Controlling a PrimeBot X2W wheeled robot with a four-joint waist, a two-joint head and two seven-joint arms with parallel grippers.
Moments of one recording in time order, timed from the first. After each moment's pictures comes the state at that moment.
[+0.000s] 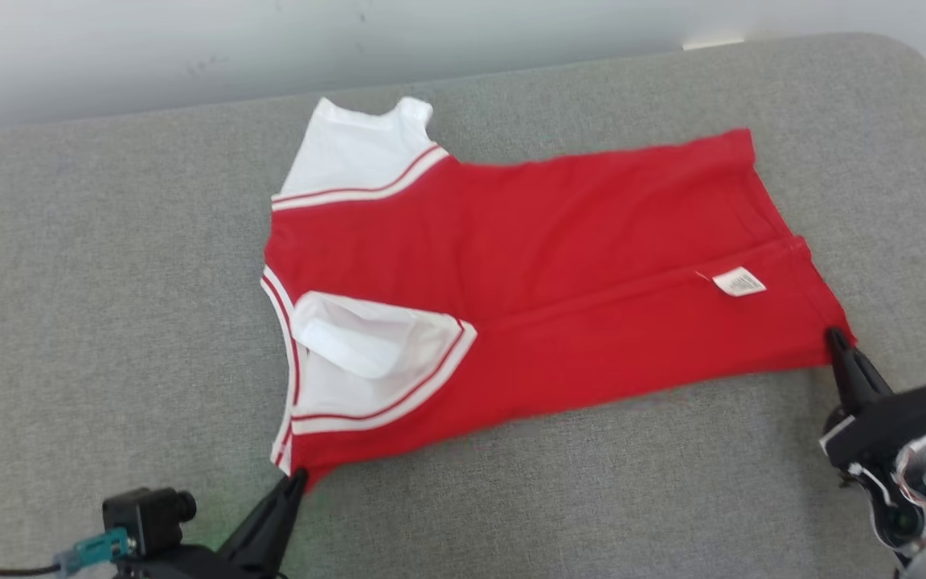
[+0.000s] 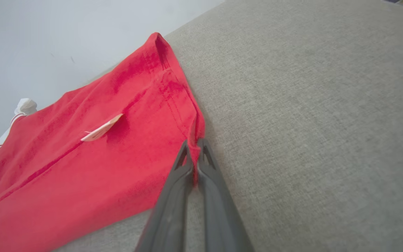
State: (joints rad) left arm -0.21 0.44 -0.53 -0.08 -0.90 0.16 0.05; right arm -0.55 -0.56 0.70 0.68 1.15 0.13 -0.26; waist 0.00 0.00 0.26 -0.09
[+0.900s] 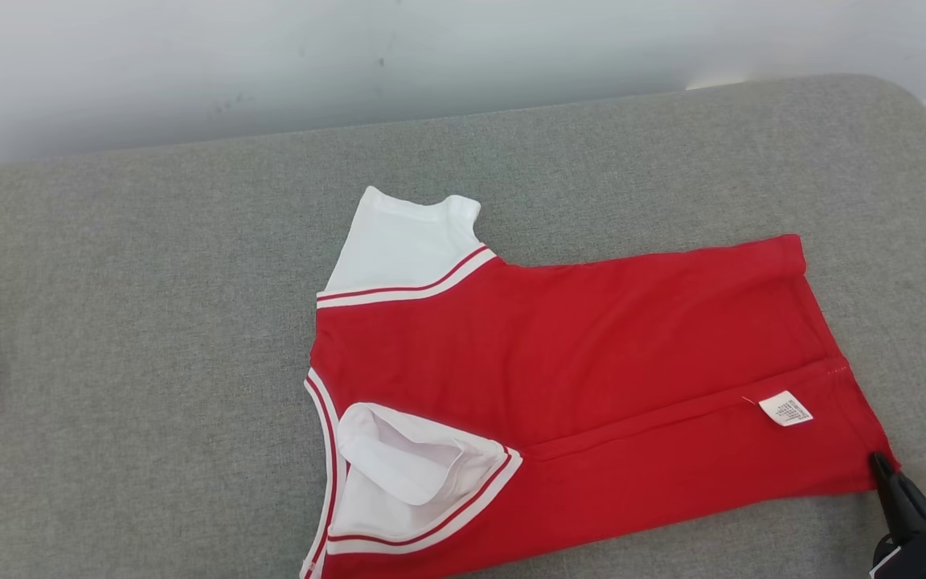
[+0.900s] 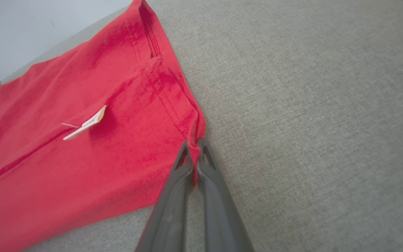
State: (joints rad) left arm 0.02 0.47 -0.57 -0.22 -0.97 0.21 0.09; right arm -0.19 -0.66 0.57 0.49 1.06 0.13 -0.26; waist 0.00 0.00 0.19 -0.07
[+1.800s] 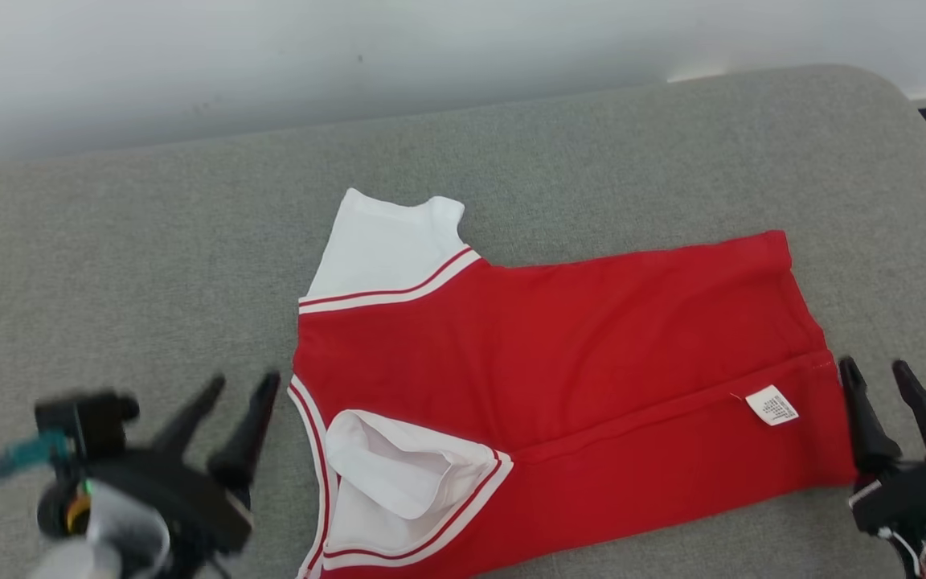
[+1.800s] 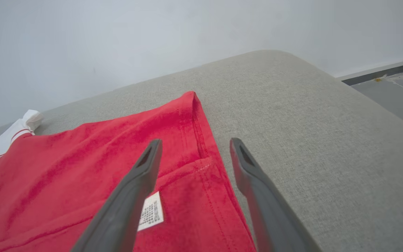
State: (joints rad) left arm -0.31 0.51 -0.46 -0.19 -0.92 0.26 0.13; right arm -0.22 -0.56 0.35 0.33 0.74 0.13 -0.26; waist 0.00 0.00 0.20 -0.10
